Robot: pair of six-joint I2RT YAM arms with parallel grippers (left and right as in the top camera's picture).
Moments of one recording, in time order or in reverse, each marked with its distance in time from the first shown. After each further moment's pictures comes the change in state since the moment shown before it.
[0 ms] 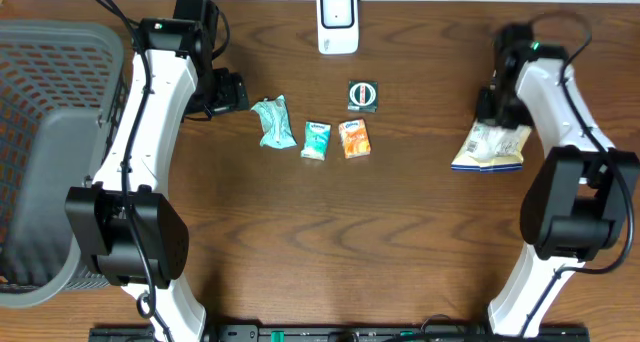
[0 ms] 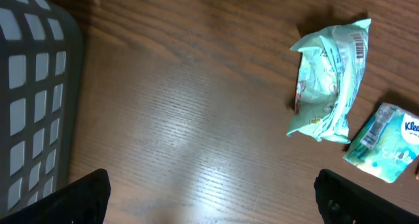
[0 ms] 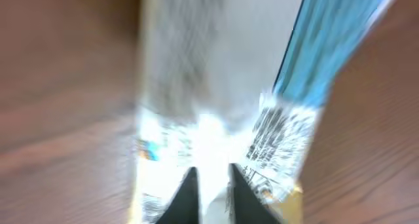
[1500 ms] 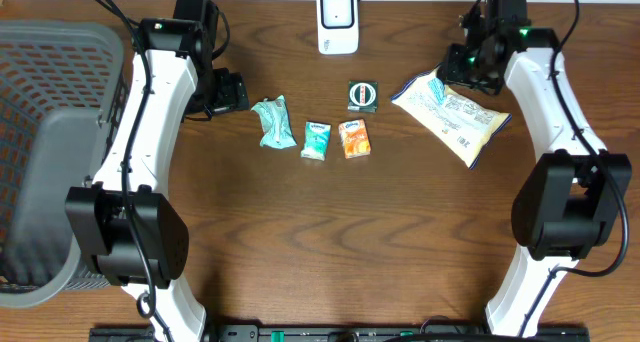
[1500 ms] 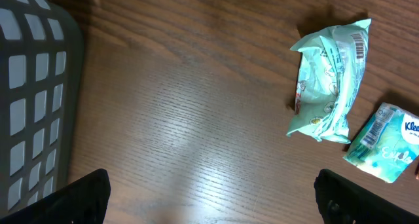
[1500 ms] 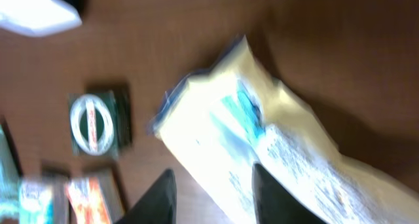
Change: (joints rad) left arm 0.000 0.000 0.000 0.000 0.000 0.000; right arm 0.068 0.002 0.103 0.187 -0.442 -0.062
